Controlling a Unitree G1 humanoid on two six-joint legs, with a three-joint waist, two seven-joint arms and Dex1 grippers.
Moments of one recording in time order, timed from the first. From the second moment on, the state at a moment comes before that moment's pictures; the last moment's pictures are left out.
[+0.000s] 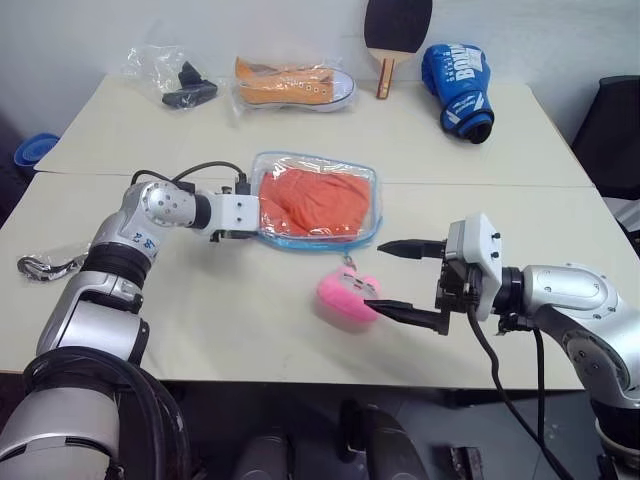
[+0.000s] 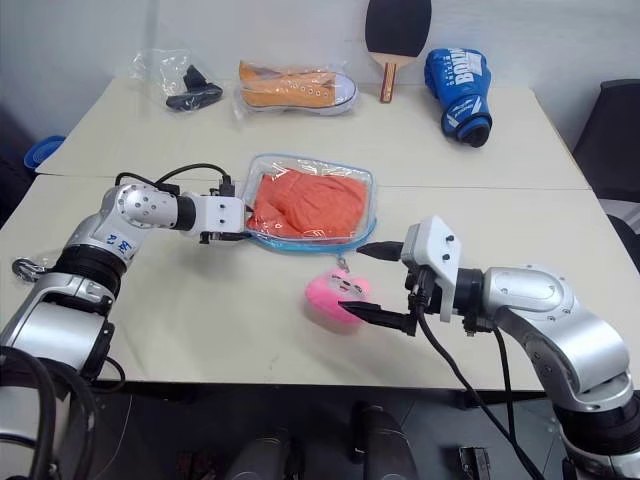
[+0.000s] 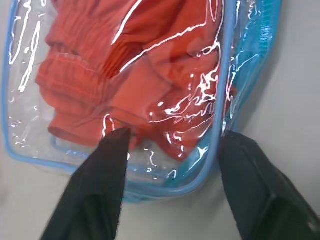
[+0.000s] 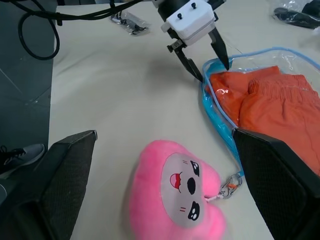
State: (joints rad) left arm -1.11 0.66 -0.36 1.02 0.35 -0.52 -0.84; right arm -0.32 -0.76 -0.06 -0.59 0.66 0.68 0.88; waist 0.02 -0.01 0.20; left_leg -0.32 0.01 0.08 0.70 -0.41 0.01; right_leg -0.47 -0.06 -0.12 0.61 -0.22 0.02
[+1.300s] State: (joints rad) left arm -0.45 0.91 -0.08 0.07 0.12 -0.07 -0.98; right arm -0.33 -0.82 -0.06 -0.55 0.67 0.68 0.97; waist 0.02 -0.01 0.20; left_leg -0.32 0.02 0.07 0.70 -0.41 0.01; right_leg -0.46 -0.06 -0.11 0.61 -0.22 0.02
